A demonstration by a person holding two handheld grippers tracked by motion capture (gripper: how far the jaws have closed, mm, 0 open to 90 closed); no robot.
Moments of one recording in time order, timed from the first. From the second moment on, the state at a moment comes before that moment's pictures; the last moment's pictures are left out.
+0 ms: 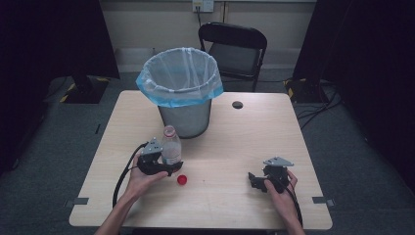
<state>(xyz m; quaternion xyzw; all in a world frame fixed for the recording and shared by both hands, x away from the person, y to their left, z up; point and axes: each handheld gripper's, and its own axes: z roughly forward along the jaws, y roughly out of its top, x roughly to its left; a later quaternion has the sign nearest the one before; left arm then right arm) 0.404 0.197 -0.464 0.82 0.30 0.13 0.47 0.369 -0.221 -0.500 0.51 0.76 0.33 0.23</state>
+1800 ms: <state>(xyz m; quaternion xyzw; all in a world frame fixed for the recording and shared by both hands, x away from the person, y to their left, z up) 0.378 0.228 -0.370 0.74 0.29 0.11 0.60 0.369 -0.222 -0.500 0.51 0.77 0.33 0.23</state>
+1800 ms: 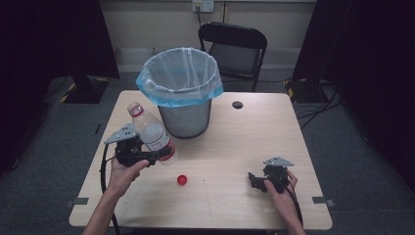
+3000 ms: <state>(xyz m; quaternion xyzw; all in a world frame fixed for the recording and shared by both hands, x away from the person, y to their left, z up) 0.392 0.224 -0.265 0.72 0.22 0.11 0.65 0.369 -0.222 -0.500 0.51 0.77 0.33 0.23</state>
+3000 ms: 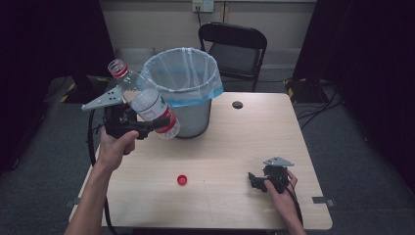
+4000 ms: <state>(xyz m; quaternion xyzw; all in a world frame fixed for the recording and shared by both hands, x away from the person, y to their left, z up) 0.447 0.201 -0.226 0.70 0.22 0.15 0.66 0.369 -0.221 -0.500 0.51 0.76 0.33 0.23</state>
